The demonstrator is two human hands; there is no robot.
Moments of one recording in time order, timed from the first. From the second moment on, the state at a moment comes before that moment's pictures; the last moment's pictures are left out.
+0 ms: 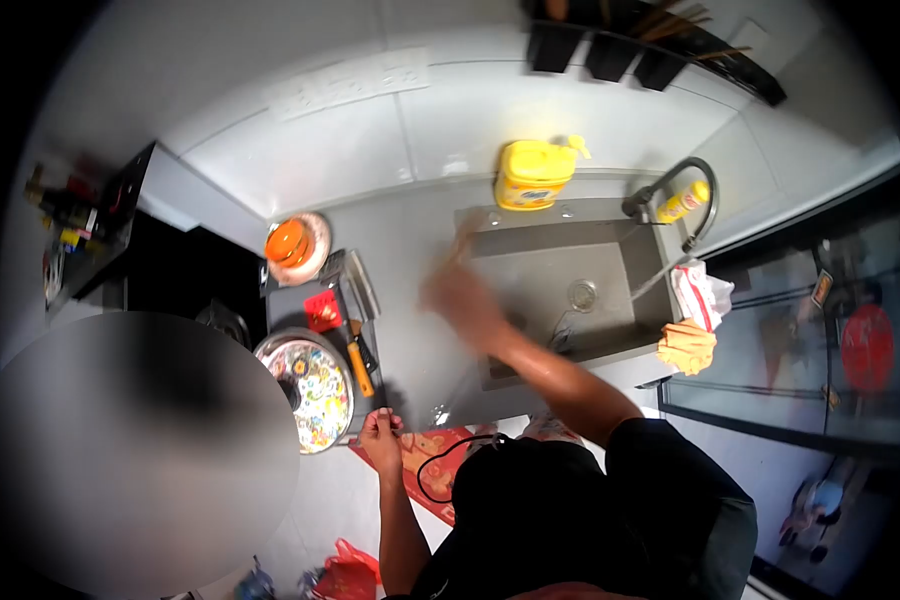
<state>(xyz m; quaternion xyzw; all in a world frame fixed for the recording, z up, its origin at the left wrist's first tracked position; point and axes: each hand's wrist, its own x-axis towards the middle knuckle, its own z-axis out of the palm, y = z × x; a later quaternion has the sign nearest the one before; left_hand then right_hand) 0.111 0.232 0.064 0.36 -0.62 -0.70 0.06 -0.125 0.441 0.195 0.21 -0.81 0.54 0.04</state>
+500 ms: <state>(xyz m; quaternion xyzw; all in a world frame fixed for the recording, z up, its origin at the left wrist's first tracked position) 0.099 0.277 0.072 0.29 -0.66 -0.69 0.00 -0.402 0.674 0.425 0.03 -0.84 0.19 0.51</state>
